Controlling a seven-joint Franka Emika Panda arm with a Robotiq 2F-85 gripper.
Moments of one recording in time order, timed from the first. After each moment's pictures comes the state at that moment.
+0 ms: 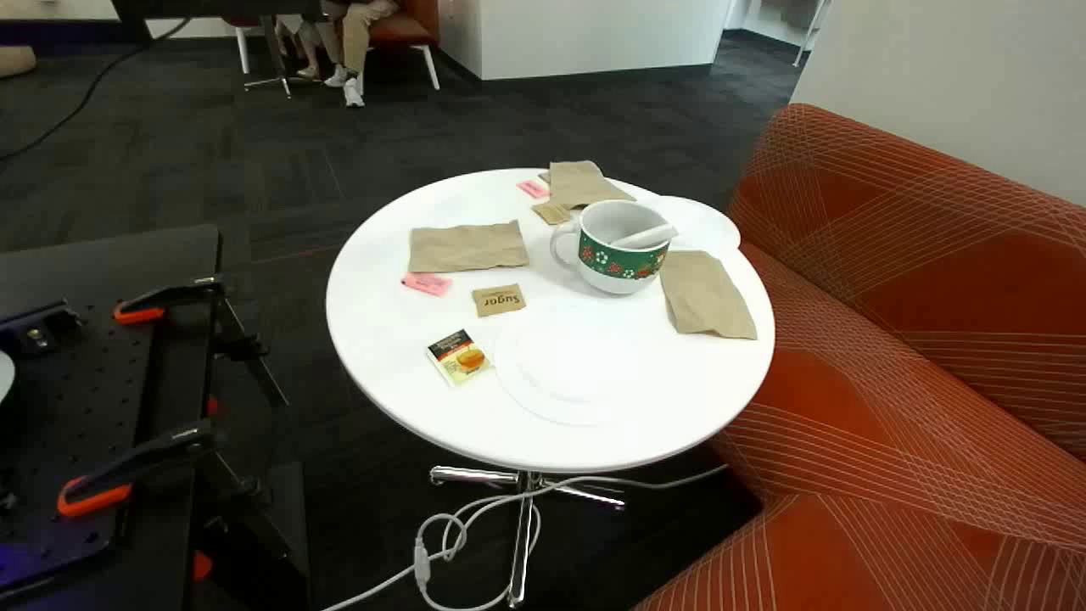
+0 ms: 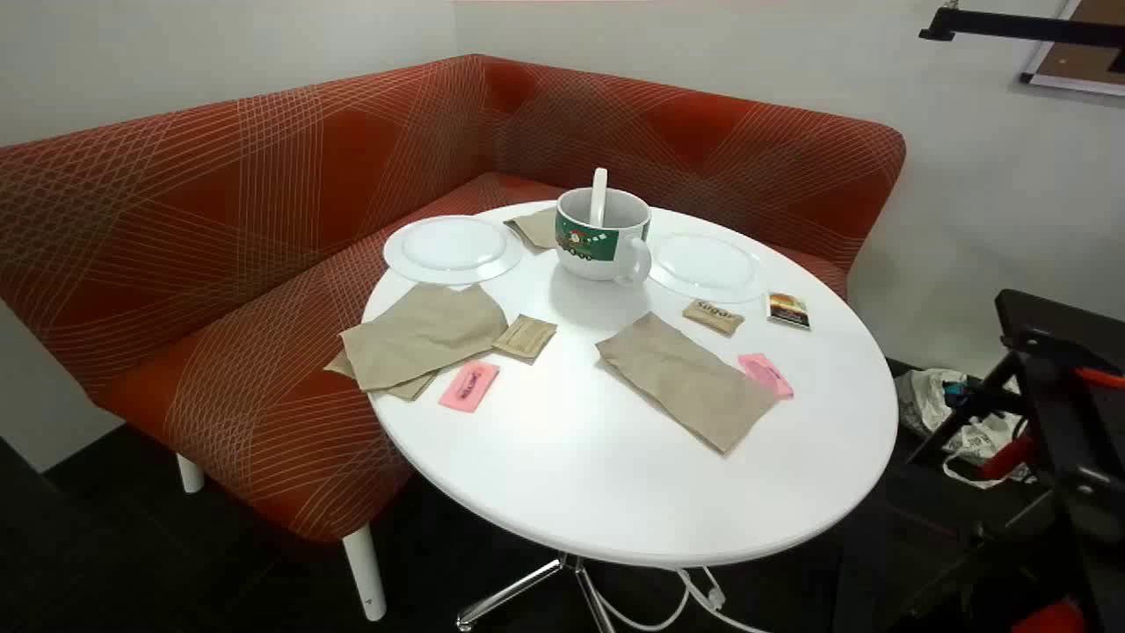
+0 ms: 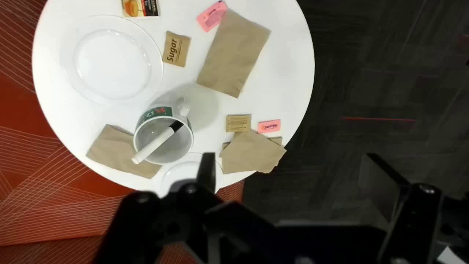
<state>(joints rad) 0.11 -0.48 -0.12 -2.26 0.22 1.98 -0.25</state>
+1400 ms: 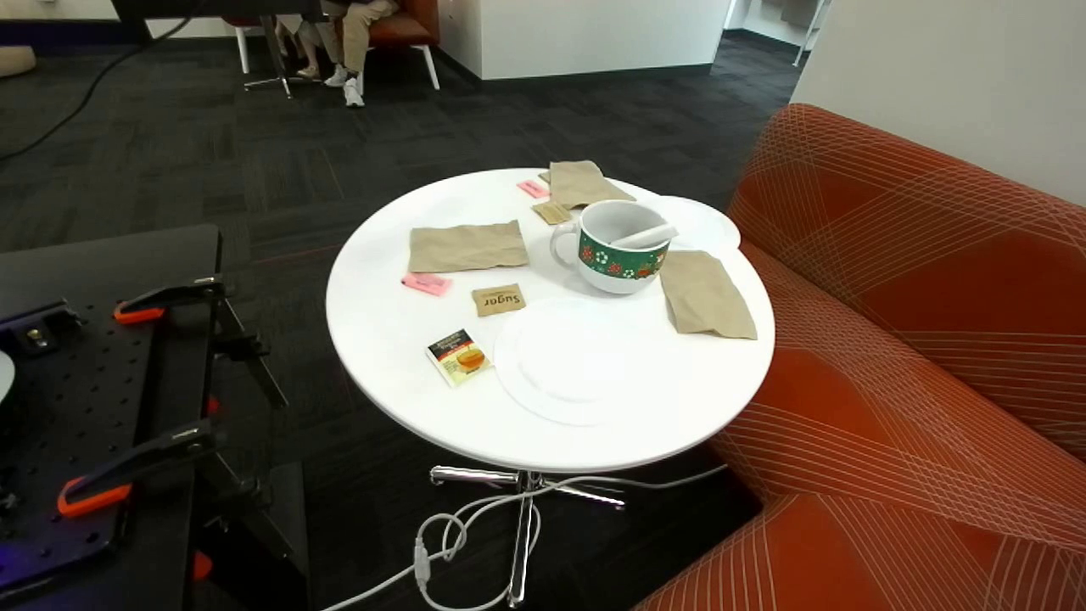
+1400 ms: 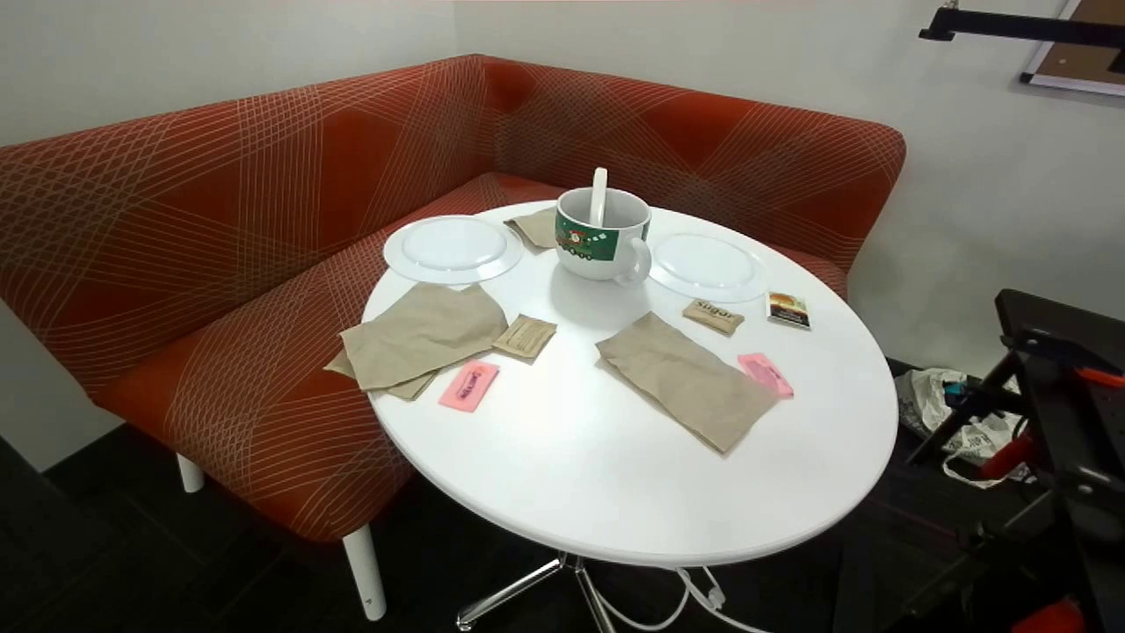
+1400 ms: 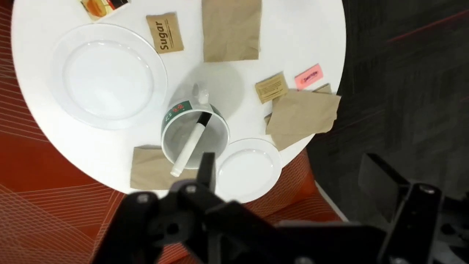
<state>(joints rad) 0.06 -0.19 -0.06 -2.21 0.26 2.25 0.13</state>
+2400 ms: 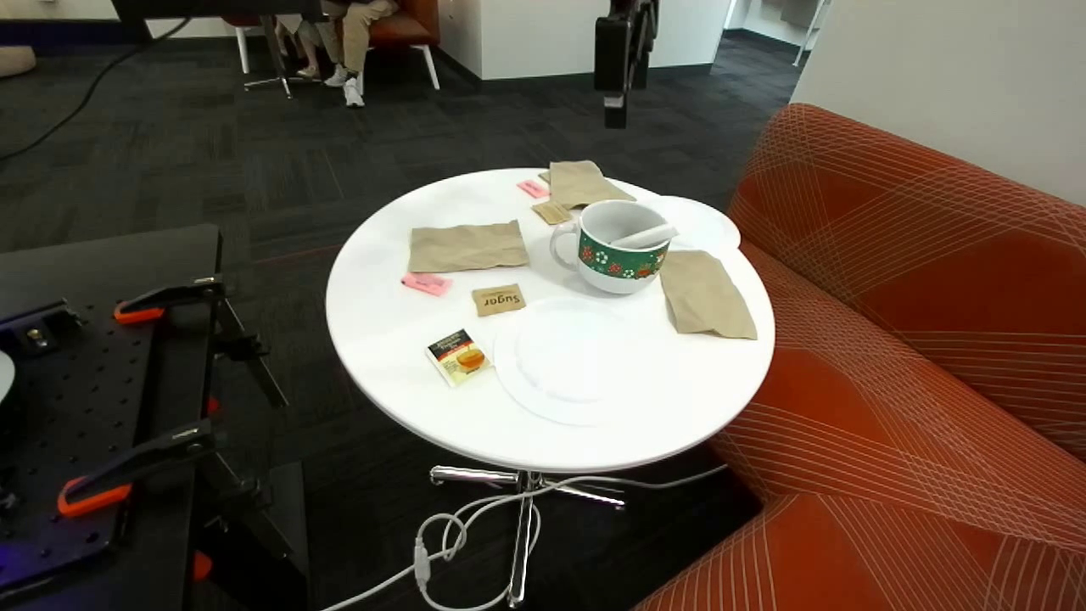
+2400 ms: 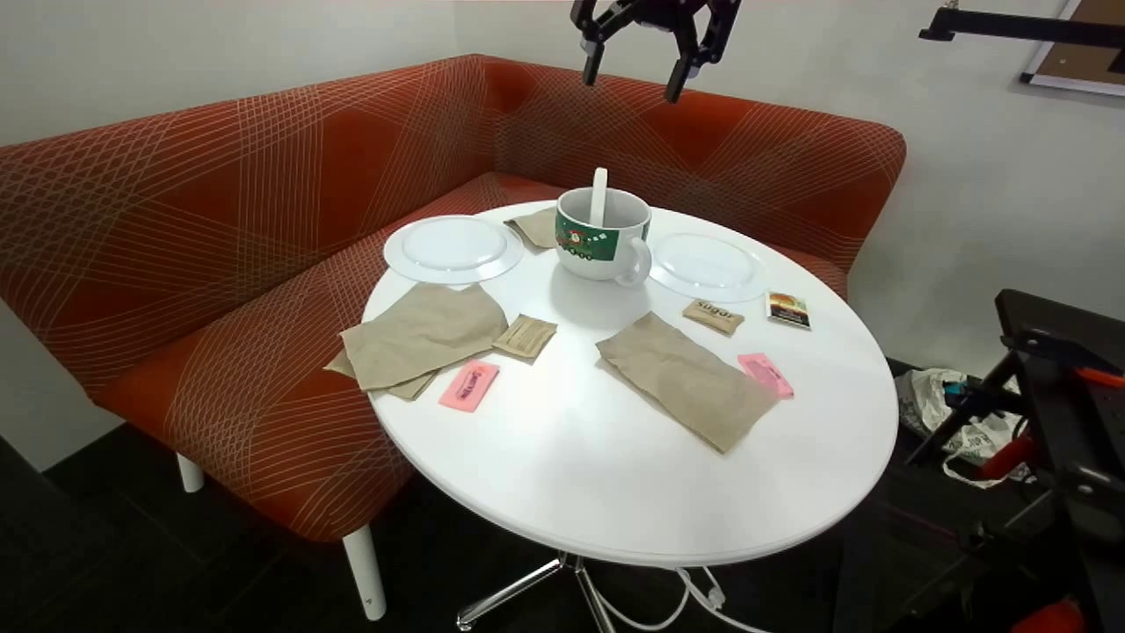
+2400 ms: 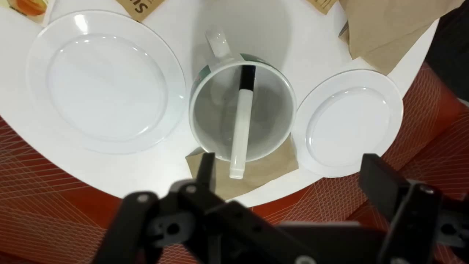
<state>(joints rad) 0.05 0.31 -0.06 -1.95 0.04 2.49 0.79</state>
